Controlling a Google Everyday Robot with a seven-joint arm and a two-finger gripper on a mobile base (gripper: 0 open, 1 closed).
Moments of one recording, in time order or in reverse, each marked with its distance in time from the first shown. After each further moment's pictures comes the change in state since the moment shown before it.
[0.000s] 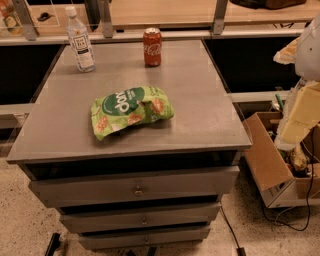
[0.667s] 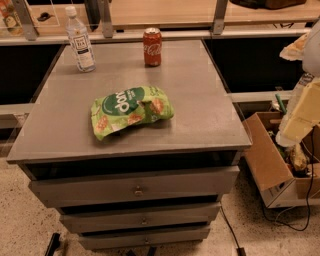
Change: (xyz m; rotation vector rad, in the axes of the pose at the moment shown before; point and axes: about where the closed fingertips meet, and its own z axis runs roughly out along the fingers) arm 0.001 -0.004 -0.006 0.025 -0.039 0.037
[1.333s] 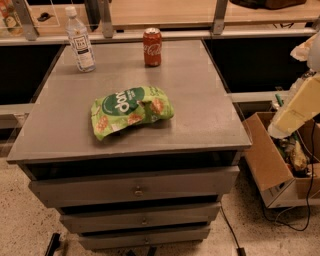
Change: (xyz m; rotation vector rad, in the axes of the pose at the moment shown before) arm 0.006 -0.012 0.001 0.040 -0.069 0.170
